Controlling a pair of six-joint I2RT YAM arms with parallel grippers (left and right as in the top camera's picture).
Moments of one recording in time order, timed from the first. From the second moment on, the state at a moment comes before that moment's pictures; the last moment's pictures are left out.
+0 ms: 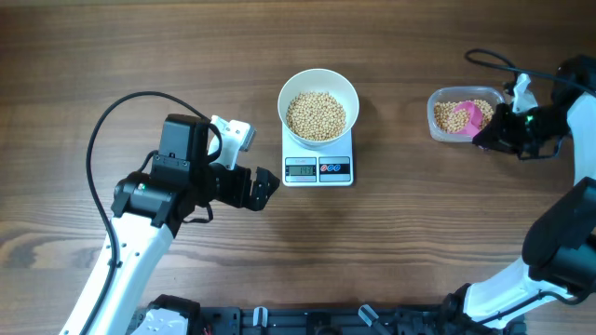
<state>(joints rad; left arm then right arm) -0.25 1.15 0.94 -0.82 0.42 -0.02 -0.42 1.84 1.48 -1.24 -0.46 -0.18</state>
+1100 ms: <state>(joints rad) -0.25 1.15 0.94 -0.82 0.42 -0.02 -0.63 1.84 1.48 -1.36 -0.93 -0.30</state>
